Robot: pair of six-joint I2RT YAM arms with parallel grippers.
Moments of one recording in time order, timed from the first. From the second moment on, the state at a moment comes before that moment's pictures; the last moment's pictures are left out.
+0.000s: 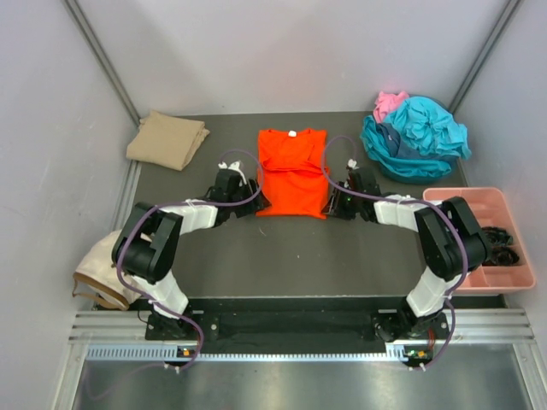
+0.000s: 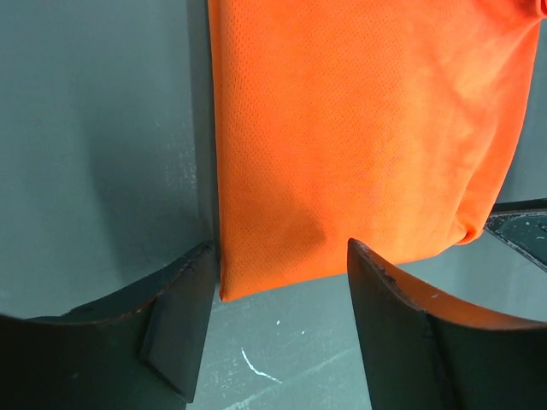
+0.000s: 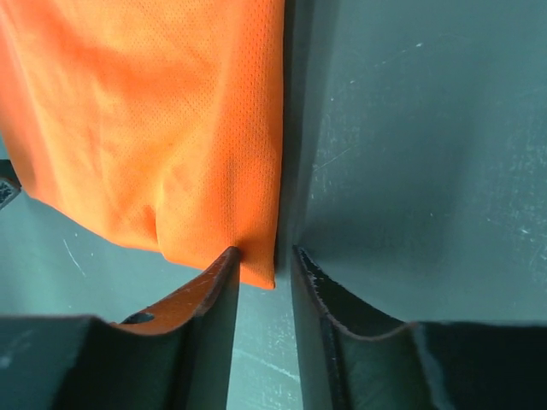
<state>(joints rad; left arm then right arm) -0.39 1.71 0.83 0.17 0.20 -0.66 0.38 1.70 0.83 0.04 -0.22 0.62</state>
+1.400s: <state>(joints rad) -0.40 1.60 0.72 0.02 0.21 -0.60 0.40 1.66 0.85 -0.14 -0.18 0.54</state>
